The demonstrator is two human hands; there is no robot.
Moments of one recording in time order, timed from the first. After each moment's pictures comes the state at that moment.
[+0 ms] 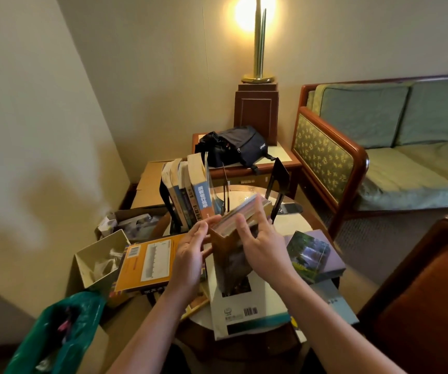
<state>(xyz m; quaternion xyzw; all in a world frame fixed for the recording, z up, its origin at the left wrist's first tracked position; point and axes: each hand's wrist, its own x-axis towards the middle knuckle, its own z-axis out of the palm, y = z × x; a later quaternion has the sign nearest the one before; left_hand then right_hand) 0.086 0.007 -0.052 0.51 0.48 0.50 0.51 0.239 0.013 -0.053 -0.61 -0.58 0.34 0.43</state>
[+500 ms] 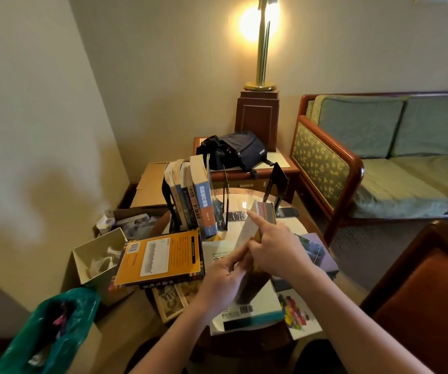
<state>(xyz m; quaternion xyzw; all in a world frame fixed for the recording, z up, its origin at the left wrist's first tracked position) 0.120 -0.025 -0.087 0.63 0.46 0.35 0.51 0.265 0.000 -0.028 -0.69 -0.66 0.23 0.19</state>
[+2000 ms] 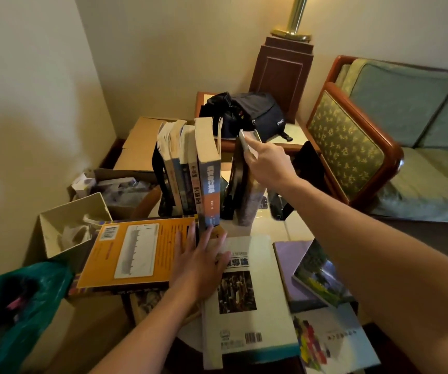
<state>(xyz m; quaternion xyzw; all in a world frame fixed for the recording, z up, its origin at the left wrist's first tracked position) 0.077 0.105 -0.210 0.77 0.62 0.04 0.13 0.246 0.232 -0.045 -0.65 -0.71 0.15 0.23</state>
